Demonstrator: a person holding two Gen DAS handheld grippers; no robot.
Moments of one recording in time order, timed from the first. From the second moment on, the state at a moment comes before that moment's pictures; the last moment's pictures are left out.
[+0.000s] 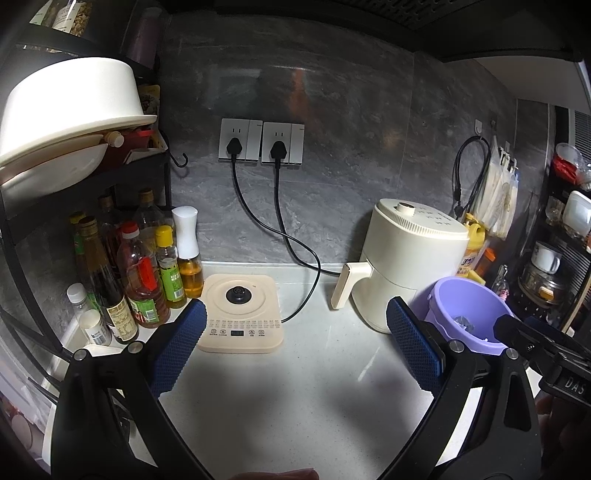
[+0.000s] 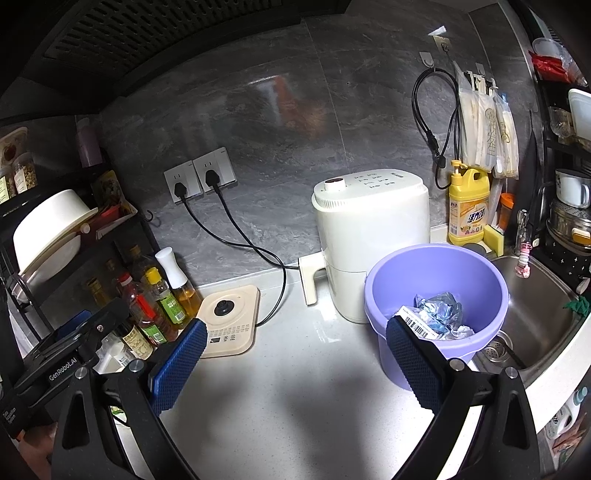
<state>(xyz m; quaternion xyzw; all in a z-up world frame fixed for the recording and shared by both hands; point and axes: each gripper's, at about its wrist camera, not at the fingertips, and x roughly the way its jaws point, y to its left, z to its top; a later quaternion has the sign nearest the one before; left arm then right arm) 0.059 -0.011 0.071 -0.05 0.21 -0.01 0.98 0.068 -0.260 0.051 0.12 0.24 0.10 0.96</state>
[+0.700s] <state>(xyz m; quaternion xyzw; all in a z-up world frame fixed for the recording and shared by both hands) 0.053 -0.012 0.059 -0.05 0.22 -0.03 0.97 0.061 -0.256 0.045 0.09 0.25 0.07 0.96</state>
